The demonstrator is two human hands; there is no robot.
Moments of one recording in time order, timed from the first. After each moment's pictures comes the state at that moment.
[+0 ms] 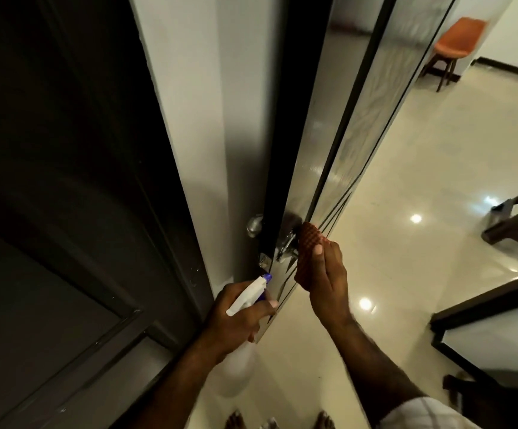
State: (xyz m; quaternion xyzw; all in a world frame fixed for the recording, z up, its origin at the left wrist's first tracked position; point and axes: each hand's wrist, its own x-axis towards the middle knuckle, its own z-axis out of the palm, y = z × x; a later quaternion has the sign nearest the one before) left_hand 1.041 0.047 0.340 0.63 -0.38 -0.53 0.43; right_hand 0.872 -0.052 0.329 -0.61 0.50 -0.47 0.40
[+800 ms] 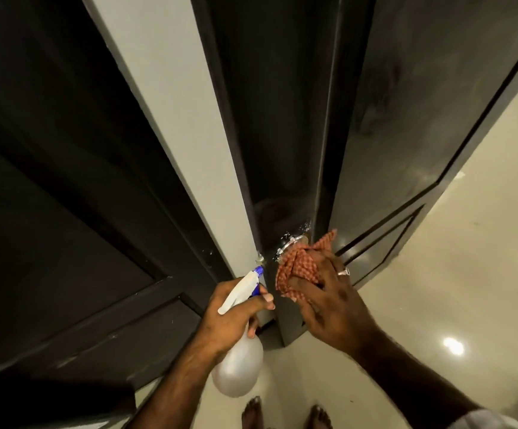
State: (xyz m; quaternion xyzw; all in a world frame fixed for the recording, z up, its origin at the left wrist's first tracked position) left_hand 0.972 0.044 0.378 0.68 -0.29 -0.41 0.53; right_hand 0.796 -0.103 0.293 -0.94 0.21 -0.25 0.11
